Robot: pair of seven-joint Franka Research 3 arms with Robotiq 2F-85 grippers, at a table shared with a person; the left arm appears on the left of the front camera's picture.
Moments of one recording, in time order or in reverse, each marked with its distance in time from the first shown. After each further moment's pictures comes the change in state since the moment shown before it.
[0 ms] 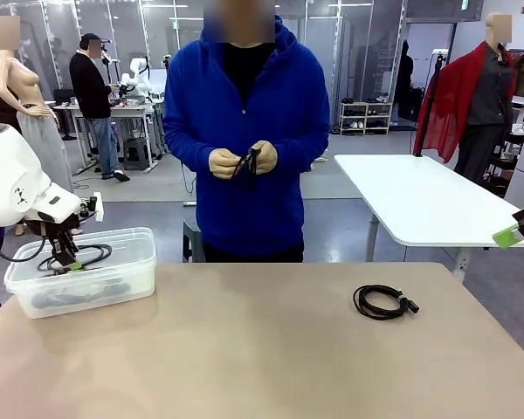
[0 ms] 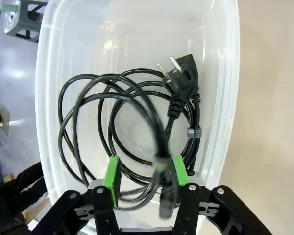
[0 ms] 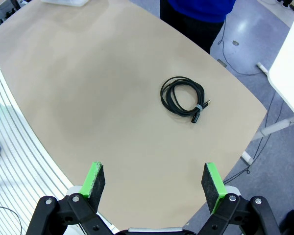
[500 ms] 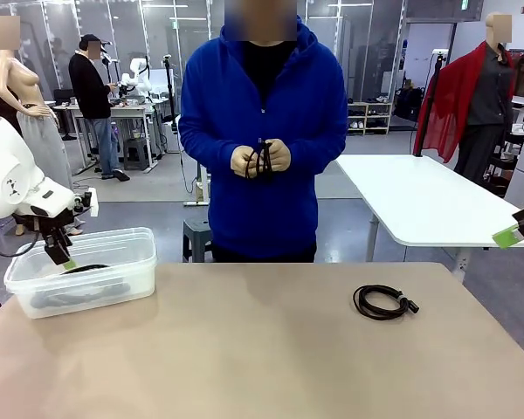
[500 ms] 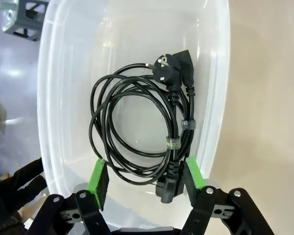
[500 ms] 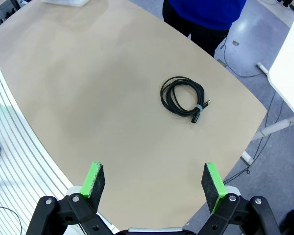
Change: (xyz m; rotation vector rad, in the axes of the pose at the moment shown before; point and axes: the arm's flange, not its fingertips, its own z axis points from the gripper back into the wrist) left arm -0.007 0.001 0.017 -0.024 0.000 0.013; right arm 0.000 0.000 0.000 0.000 0.000 0.000
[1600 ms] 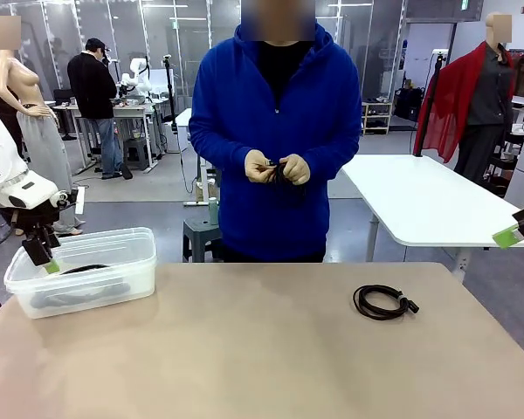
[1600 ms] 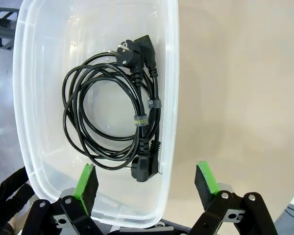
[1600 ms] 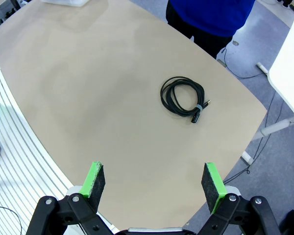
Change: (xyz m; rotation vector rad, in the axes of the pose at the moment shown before) left arm -0.017 -0.004 0.021 -0.139 0.003 -0.045; right arm 0.000 0.000 0.000 0.000 0.000 0.000
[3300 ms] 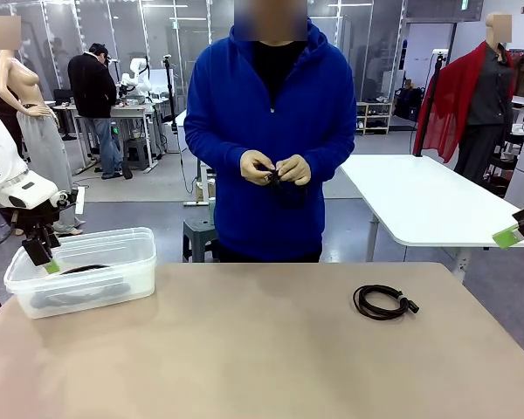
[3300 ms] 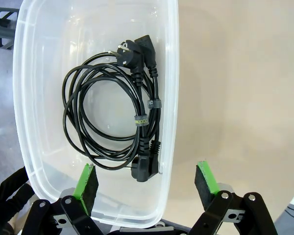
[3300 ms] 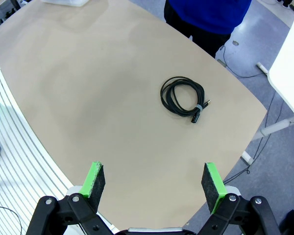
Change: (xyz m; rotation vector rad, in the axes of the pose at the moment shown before) left arm 0.000 0.000 0.000 0.000 0.000 0.000; right arm 0.000 0.000 0.000 0.000 0.000 0.000
